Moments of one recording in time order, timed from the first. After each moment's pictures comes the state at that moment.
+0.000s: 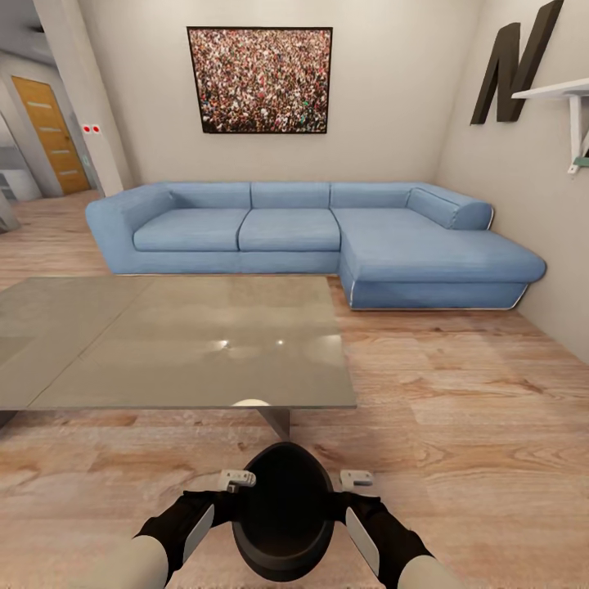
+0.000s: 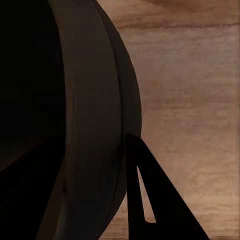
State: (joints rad) left arm -0.64 -0.08 -0.05 -0.28 -0.01 0.28 -0.16; right arm -0.55 0.17 0.13 -0.44 -0.19 0.32 -0.10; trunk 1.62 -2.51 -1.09
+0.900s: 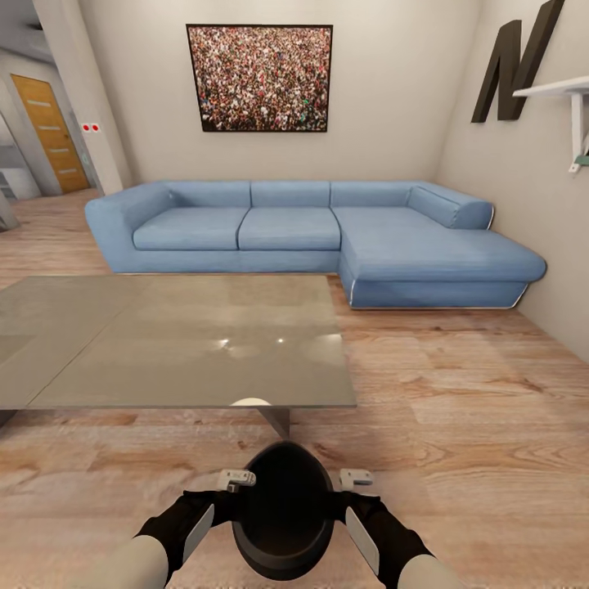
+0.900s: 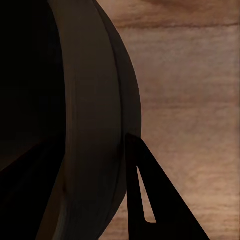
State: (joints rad) left arm -0.64 -0.08 -0.05 -0.28 -0.01 0.28 -0.16; right arm -0.55 0.17 0.14 -0.44 -0.19 0.32 -0.11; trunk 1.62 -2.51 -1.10
